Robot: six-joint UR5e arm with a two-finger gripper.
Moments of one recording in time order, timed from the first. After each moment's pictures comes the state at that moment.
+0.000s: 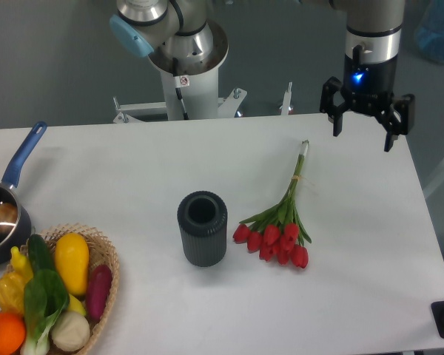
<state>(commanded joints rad) 2.83 -1.68 -1.62 -1.07 1.40 1.45</state>
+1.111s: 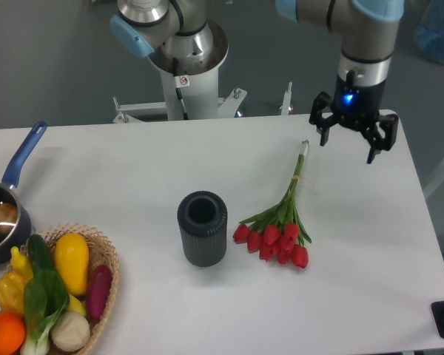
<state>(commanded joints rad) 2.85 -1.75 -1.74 -1.07 1.40 1.44</state>
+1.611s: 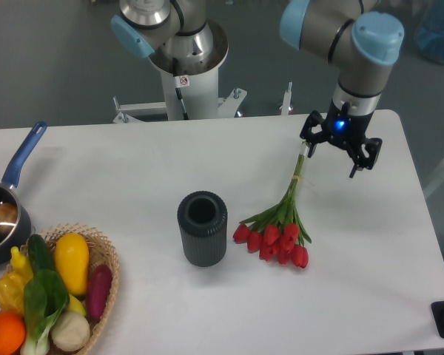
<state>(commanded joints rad) 2.85 -1.83 -1.78 -1.07 1.40 1.44</state>
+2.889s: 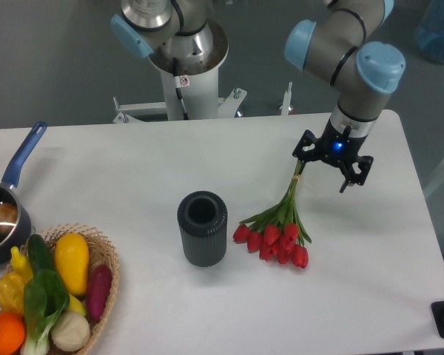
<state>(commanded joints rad) 2.84 -1.88 -1.75 -1.07 1.34 1.32</state>
